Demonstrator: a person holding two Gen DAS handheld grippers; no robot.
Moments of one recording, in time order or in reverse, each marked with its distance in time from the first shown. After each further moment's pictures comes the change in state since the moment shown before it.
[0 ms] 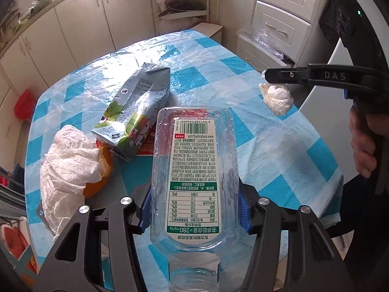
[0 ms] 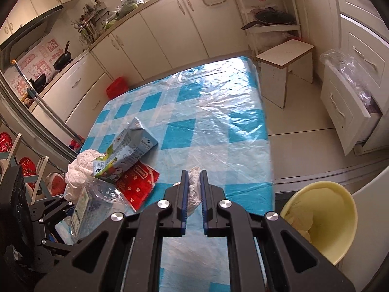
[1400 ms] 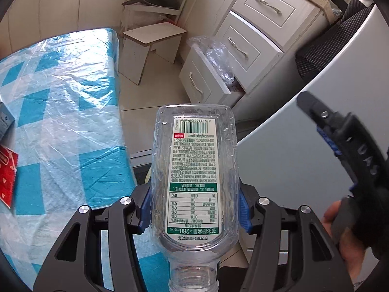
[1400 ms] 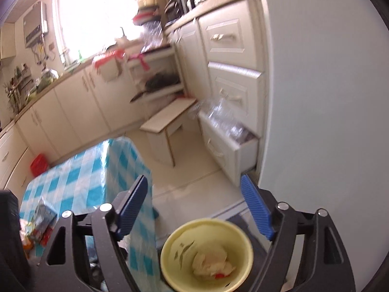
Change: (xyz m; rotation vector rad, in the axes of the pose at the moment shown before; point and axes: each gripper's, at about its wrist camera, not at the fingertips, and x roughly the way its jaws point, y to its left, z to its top) left arm 0.078 -0.182 0.099 -0.237 -0.002 -0.293; right arm -0.138 -0.123 -0.016 0.223 -0.448 -0.511
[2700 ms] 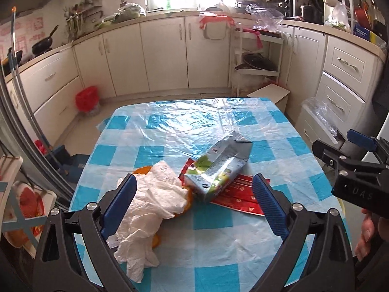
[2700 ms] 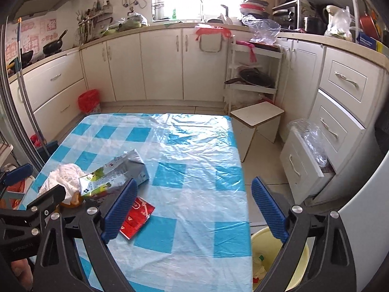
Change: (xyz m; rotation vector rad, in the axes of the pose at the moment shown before) left arm -0.208 0.199 -0.033 -0.030 -0.376 0.580; right arm -0.010 0.222 -0.048 -0.452 0.103 0.286
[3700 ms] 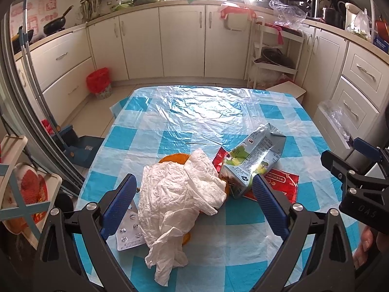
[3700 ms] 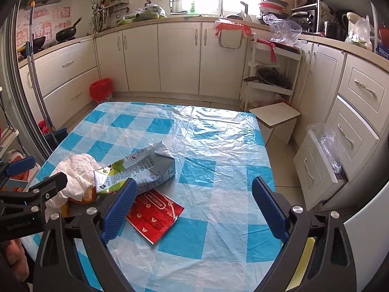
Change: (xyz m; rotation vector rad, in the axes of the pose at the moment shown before) left arm 0.020 0.034 -0.012 -0.080 0.071 0.039; right arm 0.015 0.040 -0.005 -0.056 0.023 0.045
